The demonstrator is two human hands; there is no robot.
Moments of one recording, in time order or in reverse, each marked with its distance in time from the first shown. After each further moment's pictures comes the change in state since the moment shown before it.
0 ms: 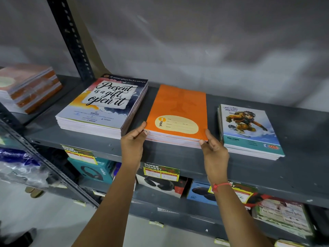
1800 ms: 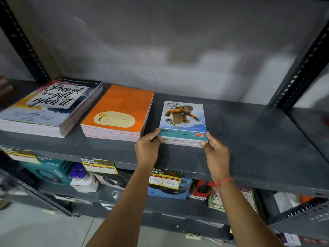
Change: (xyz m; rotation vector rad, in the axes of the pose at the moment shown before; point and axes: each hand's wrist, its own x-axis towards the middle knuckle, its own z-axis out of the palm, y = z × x) left_hand -0.106 -0.022 0.180 0.241 -0.088 -0.002; right_hand 0.029 0.016 -0.190 -0.101 0.097 0.038
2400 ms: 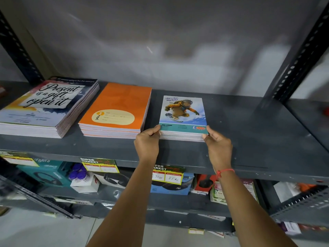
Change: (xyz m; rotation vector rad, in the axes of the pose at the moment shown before) left_hand 0.009 -0.005 0.004 -0.049 0.060 -0.013; right_hand 0.005 0.004 0.005 0.015 0.085 0.001
